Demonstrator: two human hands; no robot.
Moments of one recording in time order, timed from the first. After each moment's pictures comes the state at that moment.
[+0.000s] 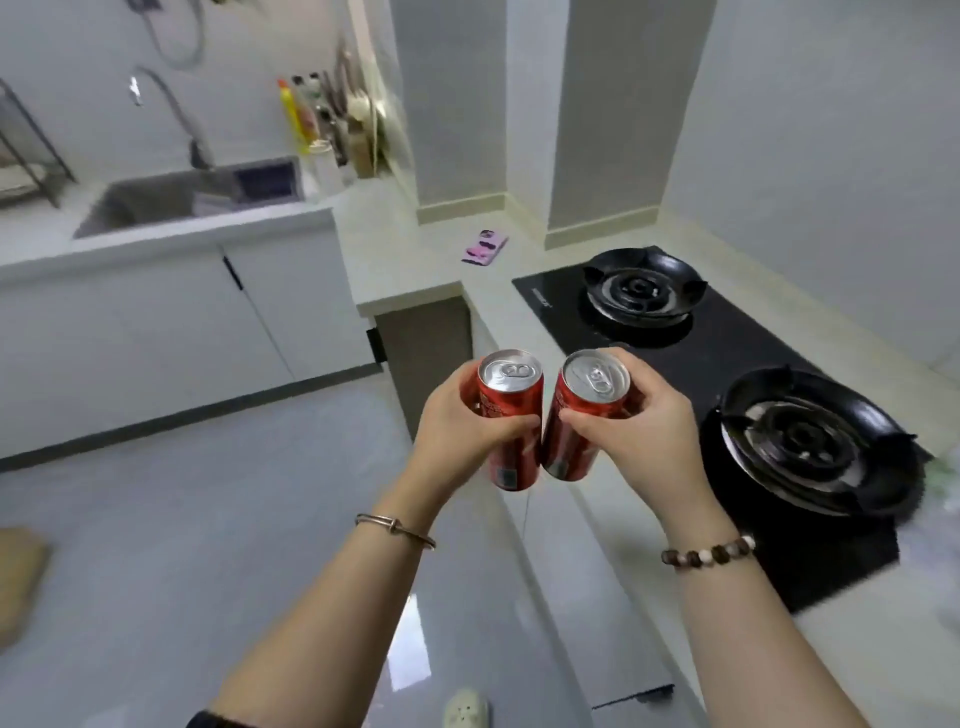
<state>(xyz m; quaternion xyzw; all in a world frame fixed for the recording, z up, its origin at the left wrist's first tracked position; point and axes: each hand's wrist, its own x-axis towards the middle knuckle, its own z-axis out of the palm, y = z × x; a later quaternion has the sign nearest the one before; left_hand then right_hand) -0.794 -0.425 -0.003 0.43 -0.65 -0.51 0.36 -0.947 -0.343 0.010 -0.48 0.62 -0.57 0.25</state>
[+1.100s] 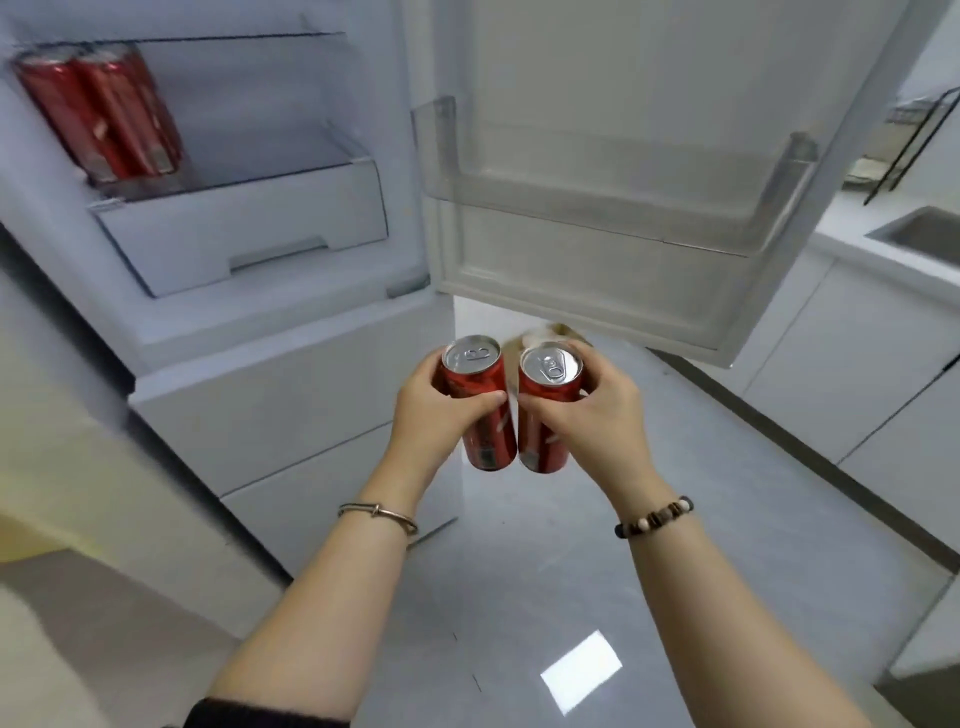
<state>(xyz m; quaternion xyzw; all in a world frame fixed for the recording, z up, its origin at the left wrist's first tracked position) -0.214 -0.160 -0.009 0.72 -0.18 -0.11 0.66 -0.312 -0.285 0.002 -0.77 0.21 -0.30 0.52</state>
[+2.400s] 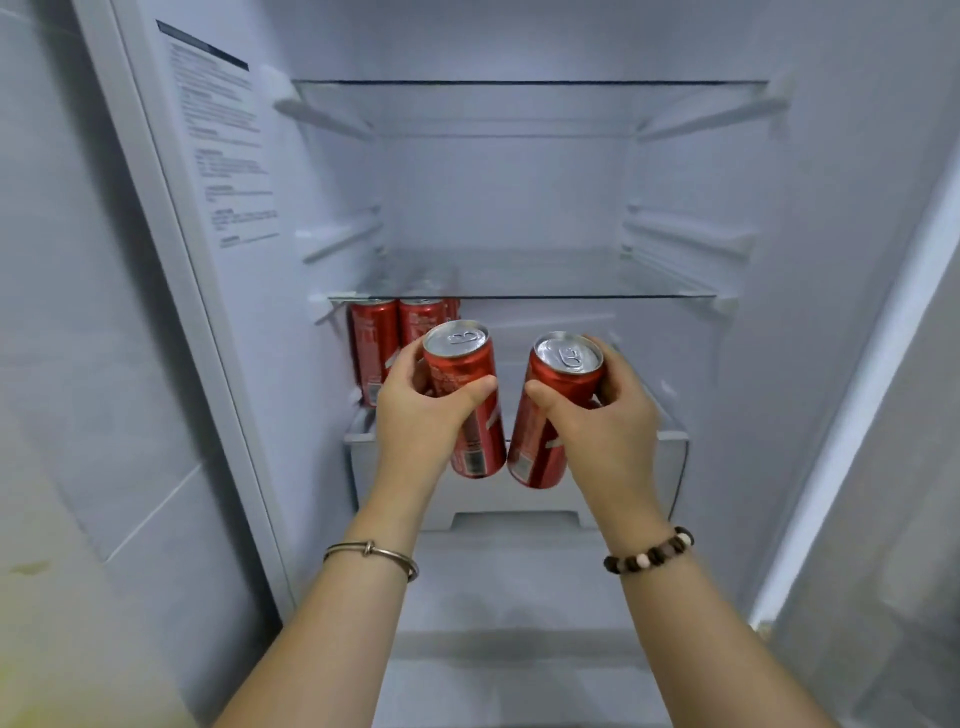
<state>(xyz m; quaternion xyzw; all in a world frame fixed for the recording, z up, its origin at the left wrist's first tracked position) 0.194 -0.063 0.120 0.67 -0.08 0.28 0.68 0.170 -0.205 0.120 -0.68 -0.05 -0.32 0.65</state>
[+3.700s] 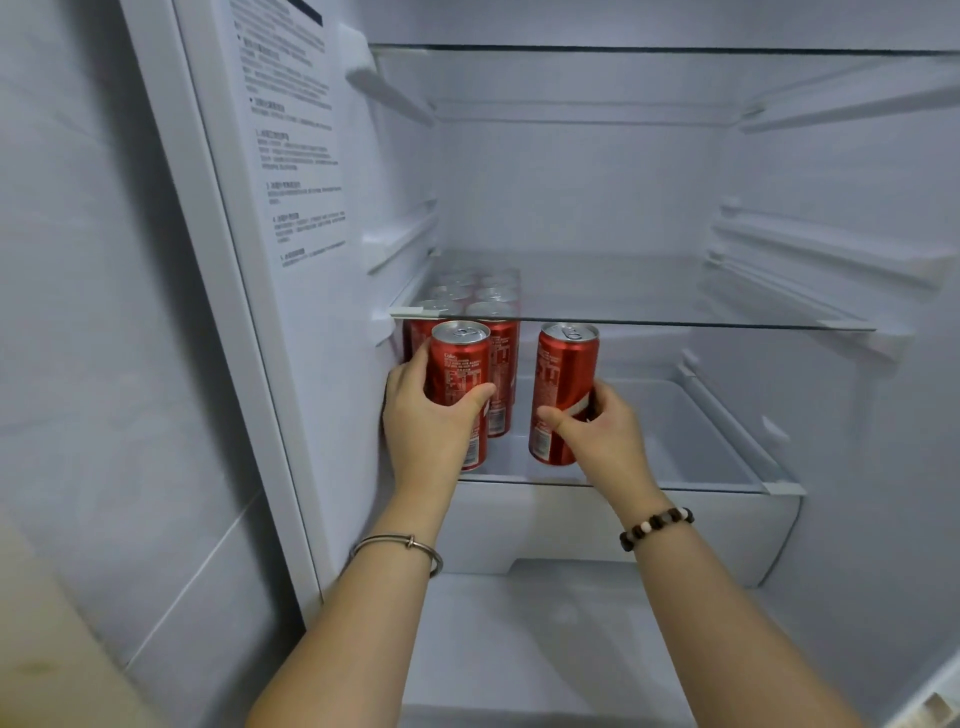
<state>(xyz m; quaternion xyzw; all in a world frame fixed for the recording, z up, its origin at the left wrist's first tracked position) 0.289 0.000 0.096 0.75 0.03 0.36 0.55 0.294 -0.160 0.089 -0.79 -0.03 -0.17 0.59</state>
